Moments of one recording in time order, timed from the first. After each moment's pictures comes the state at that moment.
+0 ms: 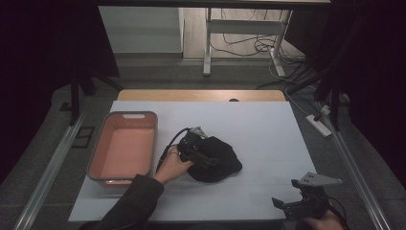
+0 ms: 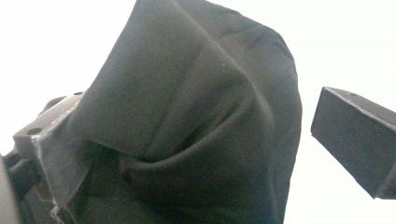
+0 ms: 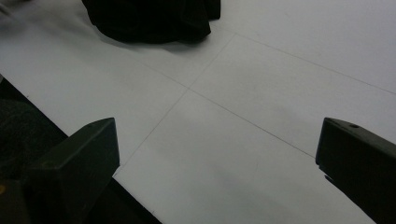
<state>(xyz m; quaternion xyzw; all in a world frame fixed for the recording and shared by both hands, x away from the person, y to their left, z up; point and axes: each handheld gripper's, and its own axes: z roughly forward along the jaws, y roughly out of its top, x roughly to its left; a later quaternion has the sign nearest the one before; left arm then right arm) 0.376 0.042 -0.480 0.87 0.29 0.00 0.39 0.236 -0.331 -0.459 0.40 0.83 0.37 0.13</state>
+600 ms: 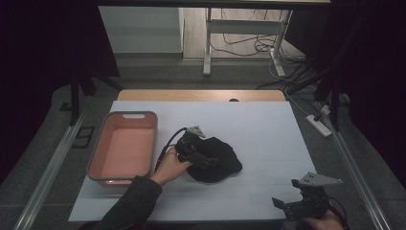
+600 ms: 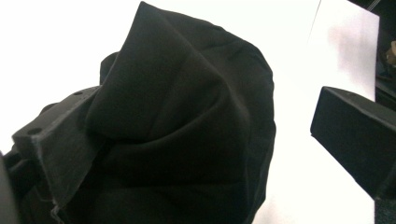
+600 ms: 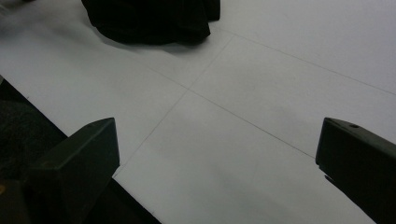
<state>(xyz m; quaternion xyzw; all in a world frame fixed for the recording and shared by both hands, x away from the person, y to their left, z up) 0.370 0.047 -0.472 0.86 0.29 -0.01 0.41 0.236 -0.331 -0.459 0.40 0.83 0.37 0.13</state>
